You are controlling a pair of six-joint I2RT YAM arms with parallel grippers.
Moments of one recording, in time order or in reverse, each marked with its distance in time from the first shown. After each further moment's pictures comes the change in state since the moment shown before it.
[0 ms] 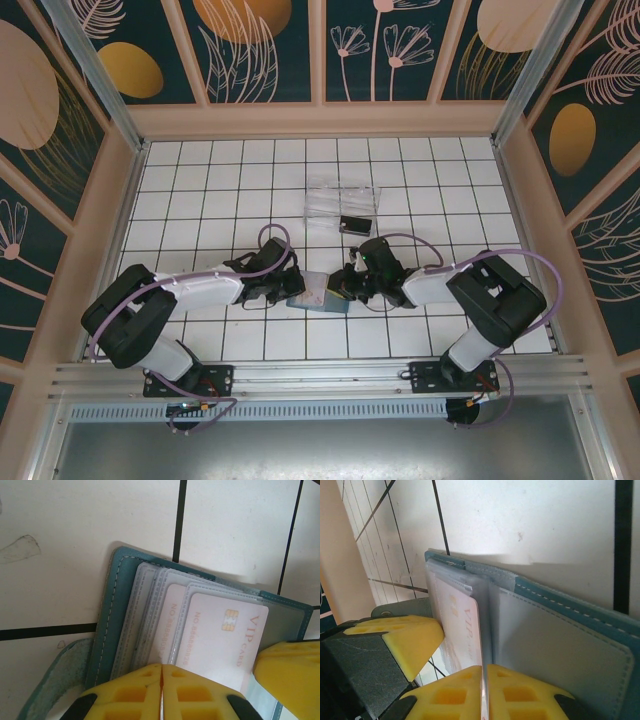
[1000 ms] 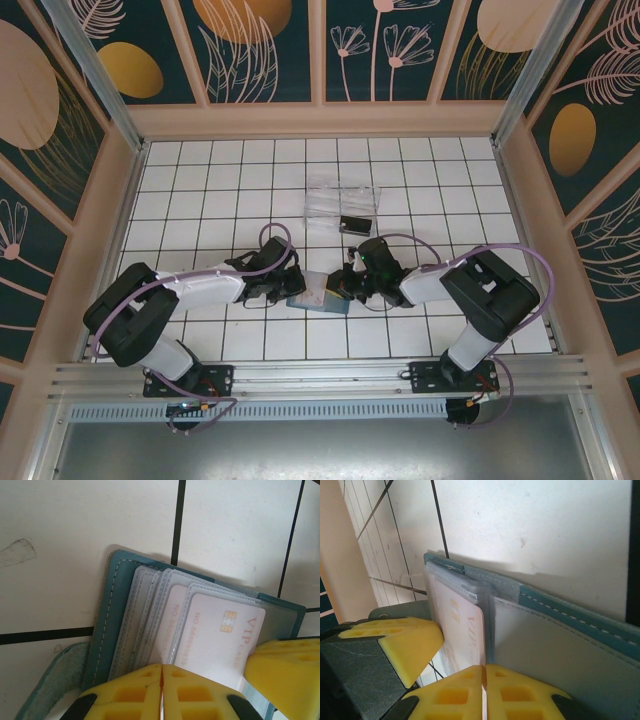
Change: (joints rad) left arm 0.000 0.011 0.013 -0.009 0.001 0.000; right arm -0.002 0.044 0.005 0.050 -0.018 0.001
